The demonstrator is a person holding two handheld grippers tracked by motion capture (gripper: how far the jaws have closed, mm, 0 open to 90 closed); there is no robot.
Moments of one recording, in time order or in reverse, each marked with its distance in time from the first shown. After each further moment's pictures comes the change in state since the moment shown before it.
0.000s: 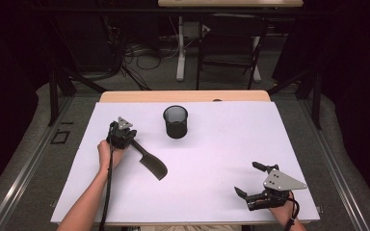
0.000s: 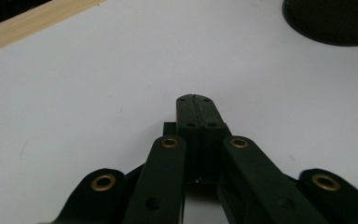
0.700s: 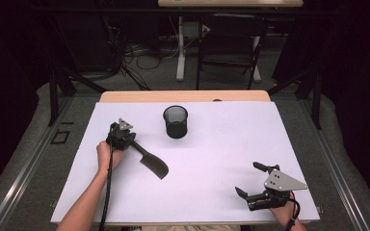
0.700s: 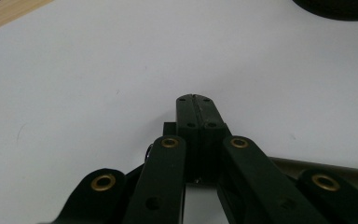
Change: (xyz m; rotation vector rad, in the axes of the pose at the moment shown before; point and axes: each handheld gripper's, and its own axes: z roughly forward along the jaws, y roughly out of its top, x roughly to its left) left arm -0.001 -0.002 -0.003 0.058 -0.006 0.019; right arm 0.000 0.000 -0.002 0.001 -0.008 0.000
